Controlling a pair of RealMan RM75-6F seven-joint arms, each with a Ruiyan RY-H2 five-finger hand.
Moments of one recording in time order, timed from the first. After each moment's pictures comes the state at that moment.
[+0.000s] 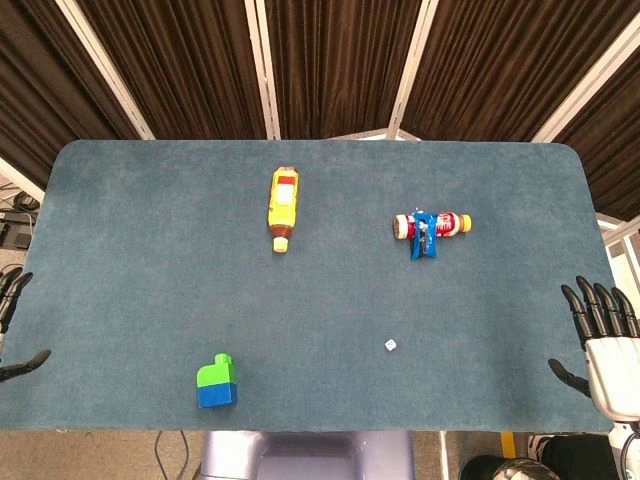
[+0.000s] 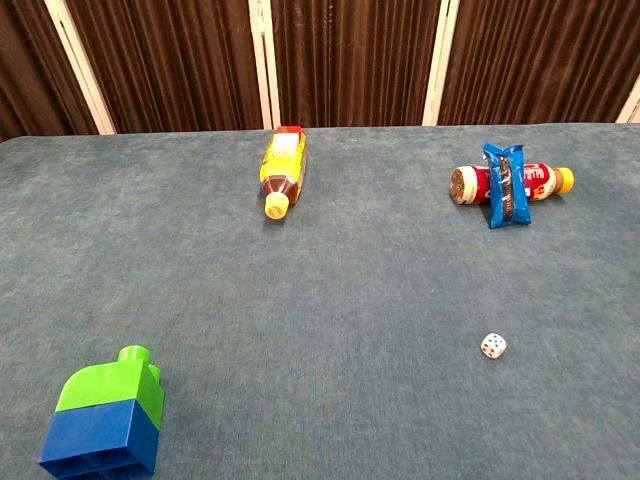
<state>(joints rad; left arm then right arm) -0.09 -0.93 0.01 -1.79 1.49 1.53 0.05 0.03 -1.01 0.06 -1.77 -1.61 1.61 -0.22</state>
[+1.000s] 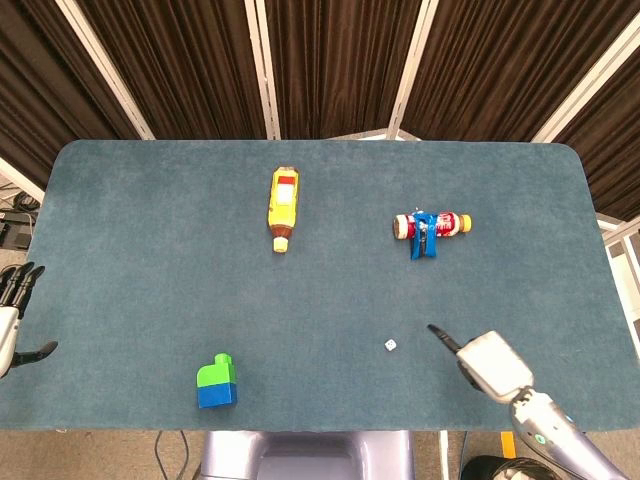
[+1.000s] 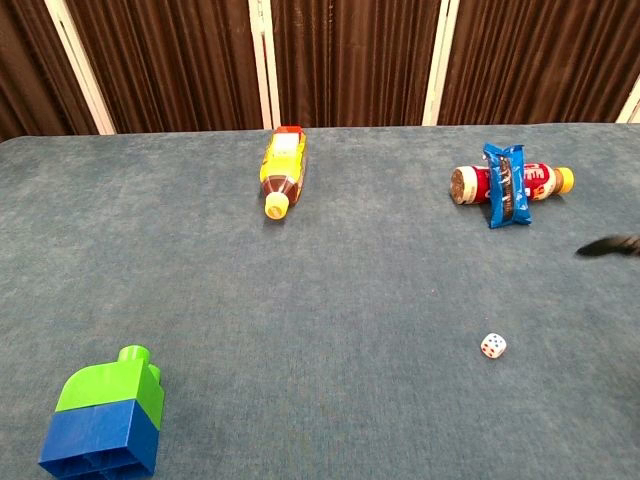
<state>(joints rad) -0.14 -0.98 -0.04 -1.77 1.36 1.39 0.17 0.34 -1.09 -0.03 -1.70 -1.75 1.04 -0.28</state>
